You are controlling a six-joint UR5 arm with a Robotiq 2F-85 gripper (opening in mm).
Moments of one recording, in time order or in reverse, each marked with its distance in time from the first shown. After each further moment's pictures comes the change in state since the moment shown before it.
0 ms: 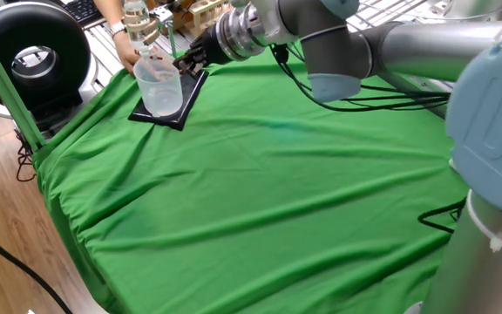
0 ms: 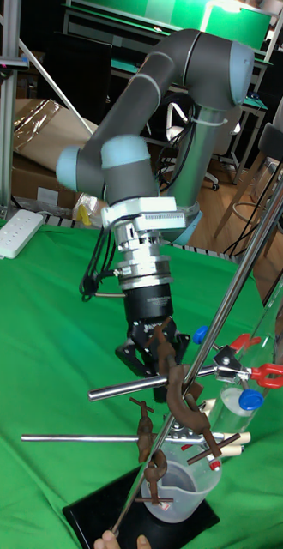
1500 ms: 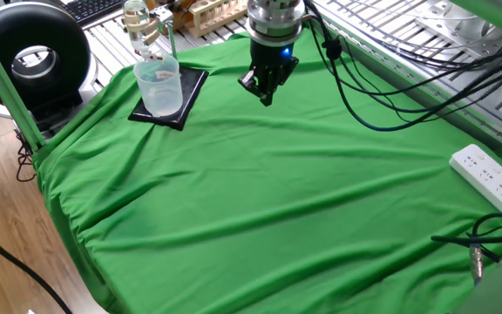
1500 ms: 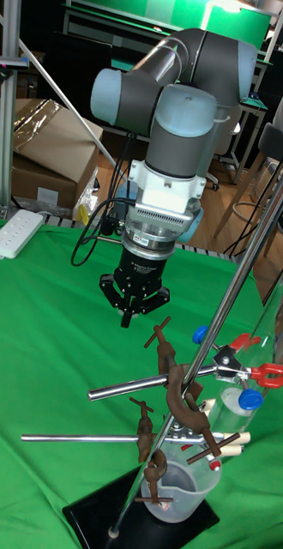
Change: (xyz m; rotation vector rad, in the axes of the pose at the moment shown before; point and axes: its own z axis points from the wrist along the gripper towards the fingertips) arm 0.109 0.013 -0.087 0.206 0.621 0.461
